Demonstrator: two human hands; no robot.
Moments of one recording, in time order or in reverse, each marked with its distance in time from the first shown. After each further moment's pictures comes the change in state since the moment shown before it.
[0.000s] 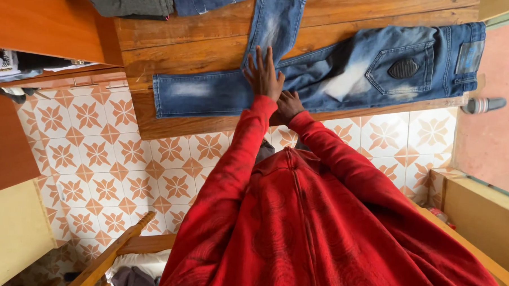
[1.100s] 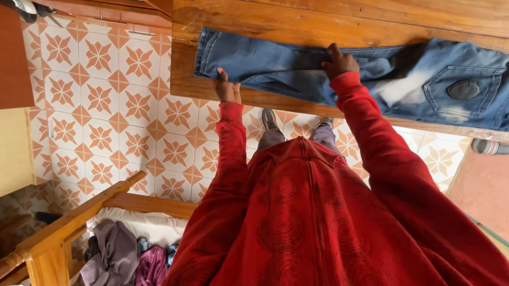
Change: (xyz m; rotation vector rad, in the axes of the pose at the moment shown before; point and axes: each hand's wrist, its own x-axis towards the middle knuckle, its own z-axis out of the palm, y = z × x) left_hand -0.100 -0.320 0.012 -2.005 0.568 -0.645; right_hand 0.097 0.005 -0.033 -0.028 -0.133 0.434
